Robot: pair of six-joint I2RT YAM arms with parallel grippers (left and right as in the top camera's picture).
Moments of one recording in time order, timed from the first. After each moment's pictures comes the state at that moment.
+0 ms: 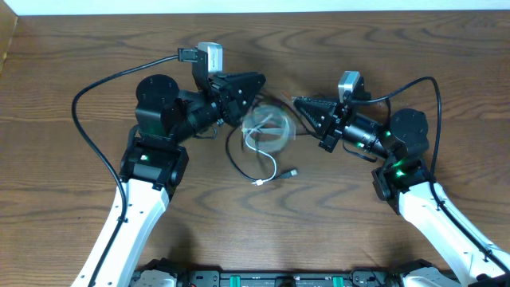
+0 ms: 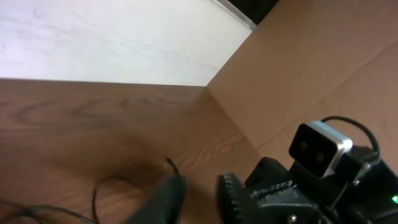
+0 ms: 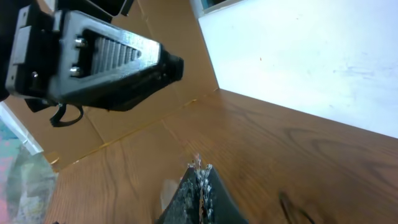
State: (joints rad) left arm -0.25 1.21 0.96 0.12 0.70 -0.58; right arm 0.31 1.30 0.65 0.72 -0.78 0.39
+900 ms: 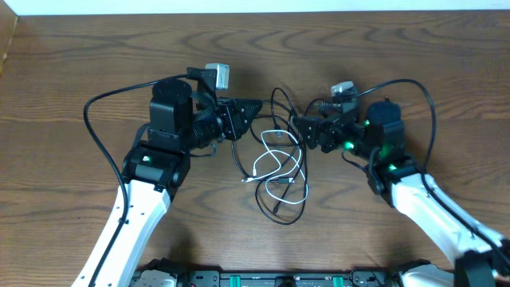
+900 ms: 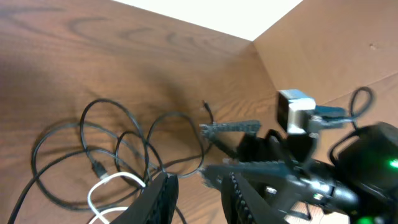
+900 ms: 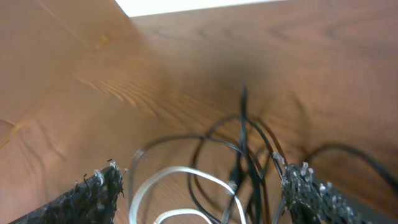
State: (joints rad) left arm -0.27 1.21 0.96 -0.23 0.60 -0.50; right arm 0.31 1.40 0.65 0.33 -0.50 0.31
